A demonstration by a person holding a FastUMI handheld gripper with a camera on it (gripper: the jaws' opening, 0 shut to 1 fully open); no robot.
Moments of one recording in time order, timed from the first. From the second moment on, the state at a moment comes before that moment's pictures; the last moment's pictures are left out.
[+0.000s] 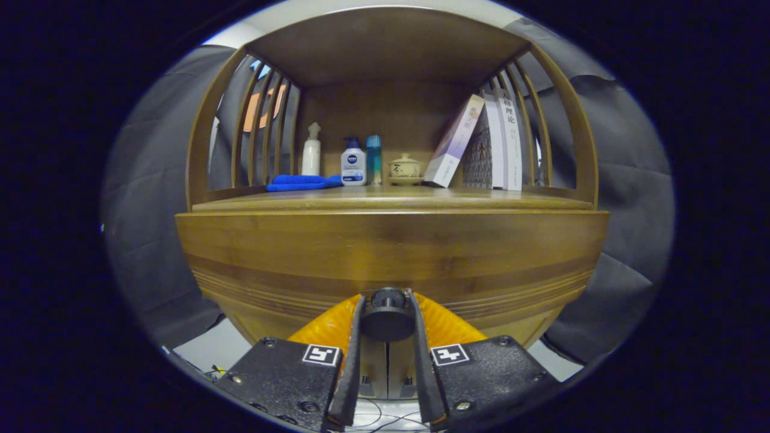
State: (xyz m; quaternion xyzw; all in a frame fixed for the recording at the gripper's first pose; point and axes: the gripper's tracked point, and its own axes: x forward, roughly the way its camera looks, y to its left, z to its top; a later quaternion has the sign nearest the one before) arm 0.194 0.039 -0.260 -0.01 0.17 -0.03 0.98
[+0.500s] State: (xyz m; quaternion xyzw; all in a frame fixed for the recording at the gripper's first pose) arm 0.137 0.039 -0.254 0.00 0.18 -0.02 0.98
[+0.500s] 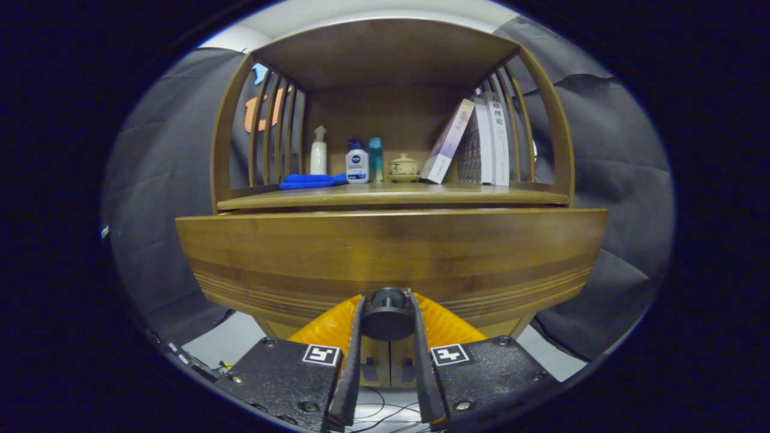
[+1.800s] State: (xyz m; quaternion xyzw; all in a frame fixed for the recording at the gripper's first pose) arm 0.100 0.037 -0.249 0.00 0.17 -0.02 0.99
